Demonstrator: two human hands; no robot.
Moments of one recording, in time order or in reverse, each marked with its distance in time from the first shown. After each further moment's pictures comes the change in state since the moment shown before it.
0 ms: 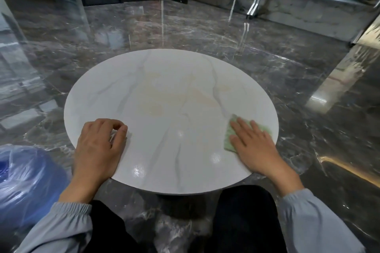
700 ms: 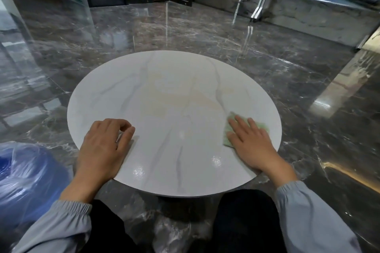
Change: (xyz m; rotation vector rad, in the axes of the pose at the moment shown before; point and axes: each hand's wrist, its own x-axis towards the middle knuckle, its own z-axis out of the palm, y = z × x) left_hand -0.002 0.013 -0.006 0.007 -0.055 0.027; right_hand 0.022 -0.006 -0.003 -0.016 -0.006 -0.051
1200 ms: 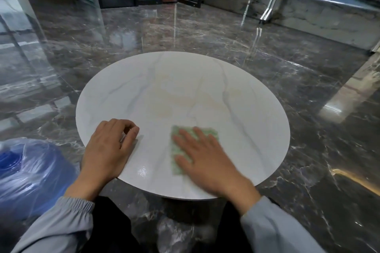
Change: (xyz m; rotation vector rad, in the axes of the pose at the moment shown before) left_hand -0.001 0.003 -0.003 -0.052 0.027 -0.016; right_hand -0.027 -0.111 0.025 -0.004 -0.014 -0.446
